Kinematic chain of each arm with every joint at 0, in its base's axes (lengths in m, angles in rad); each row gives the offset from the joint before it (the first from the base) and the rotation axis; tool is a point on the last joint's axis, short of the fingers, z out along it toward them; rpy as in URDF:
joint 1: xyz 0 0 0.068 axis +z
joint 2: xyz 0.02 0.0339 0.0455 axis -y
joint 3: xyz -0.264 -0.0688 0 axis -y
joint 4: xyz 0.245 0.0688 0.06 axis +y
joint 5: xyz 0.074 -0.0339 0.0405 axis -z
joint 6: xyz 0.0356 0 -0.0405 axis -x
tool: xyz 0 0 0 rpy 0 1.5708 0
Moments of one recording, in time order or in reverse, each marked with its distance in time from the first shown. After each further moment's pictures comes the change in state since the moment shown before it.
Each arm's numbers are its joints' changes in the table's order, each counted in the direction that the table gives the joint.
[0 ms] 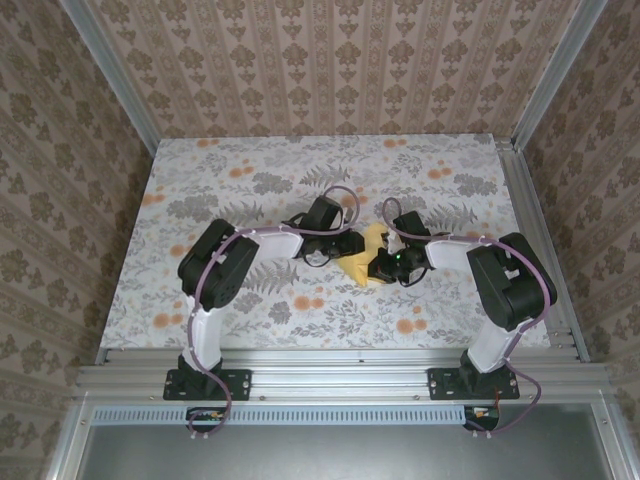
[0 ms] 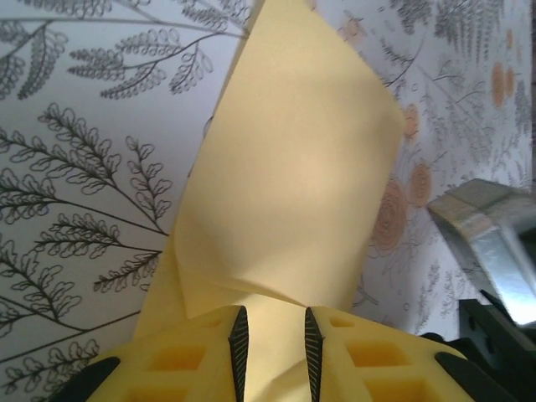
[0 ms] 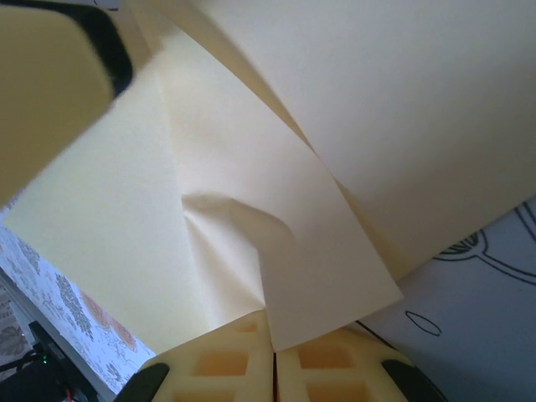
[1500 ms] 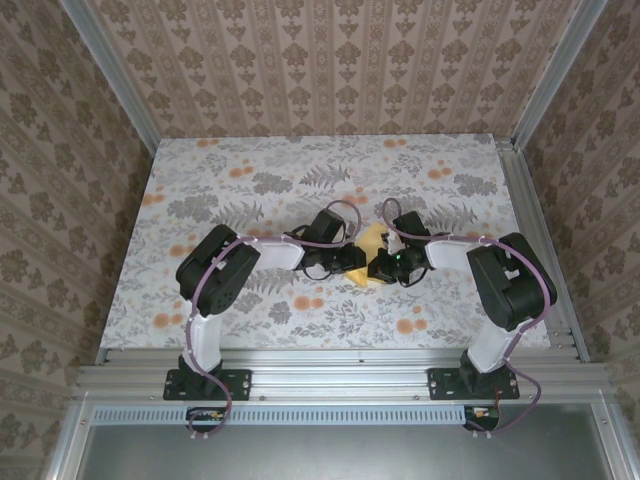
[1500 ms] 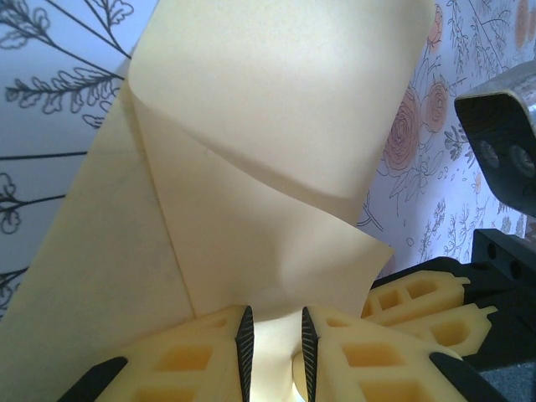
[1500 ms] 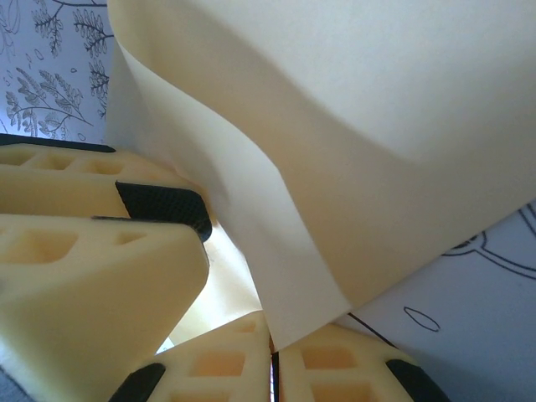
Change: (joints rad) left arm -0.060 0.027 -0.100 -0.019 0.023 0.083; right arm 0.002 0.002 -0.001 0.003 -0.001 -0.007
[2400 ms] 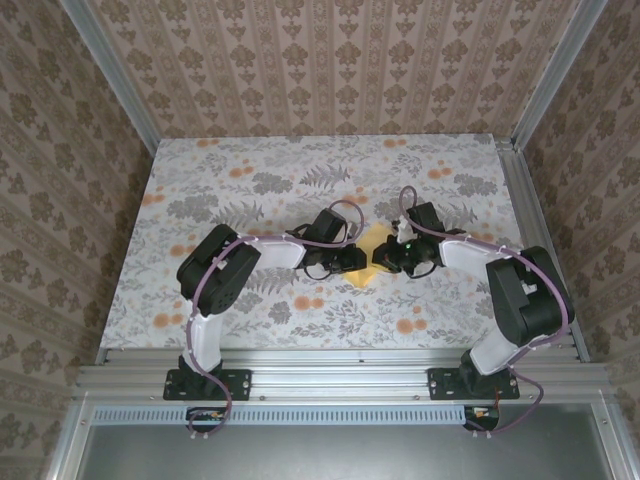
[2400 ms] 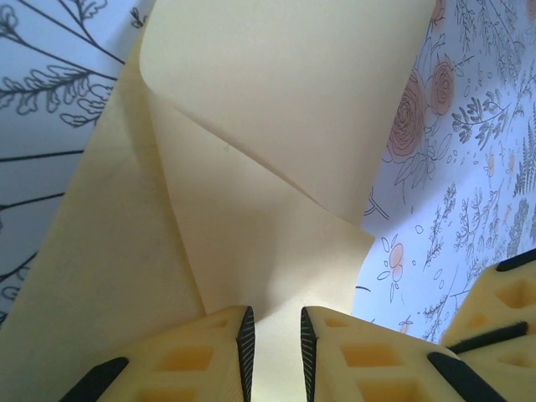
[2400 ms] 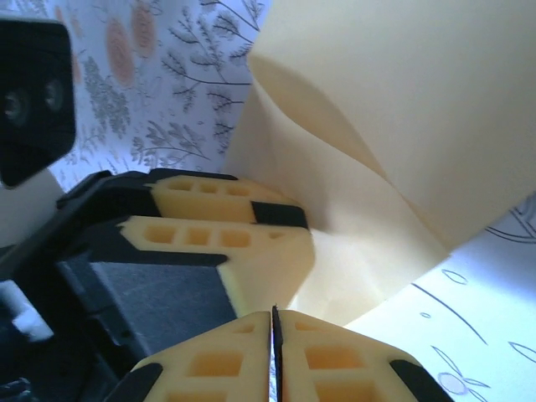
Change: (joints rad) left arm -0.005 -0.007 0.023 0.046 -0.004 -0.067; right arm -0.066 0.119 -0.001 -0.016 -0.079 -0.098
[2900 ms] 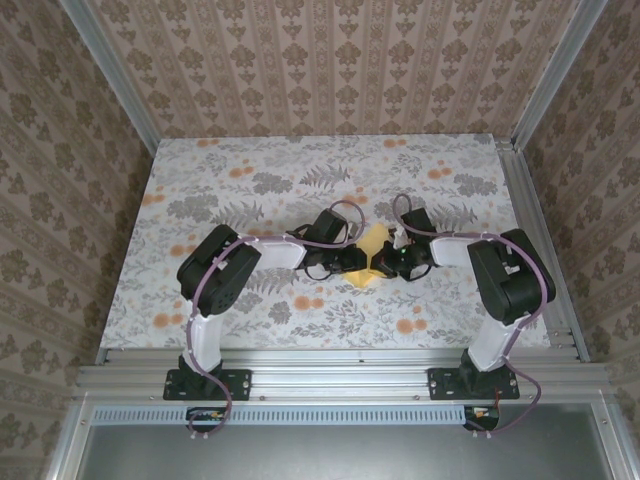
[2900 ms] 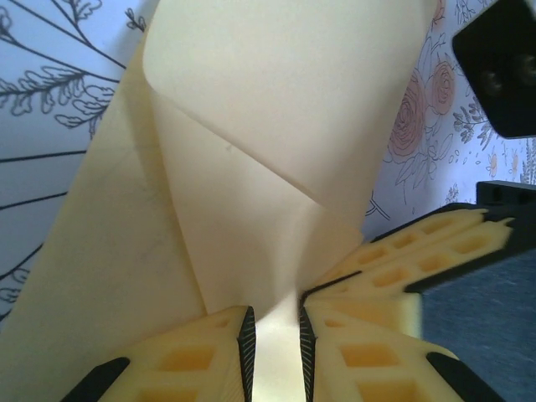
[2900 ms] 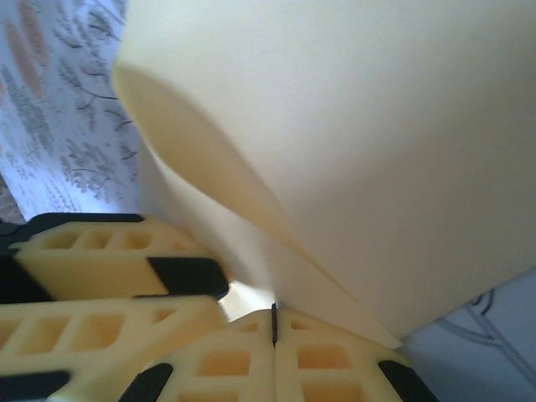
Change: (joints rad) left arm -0.006 0.001 0.000 -0.003 -0.011 -0.003; right arm 0.000 -0.156 0.000 -0.069 0.000 -0.010
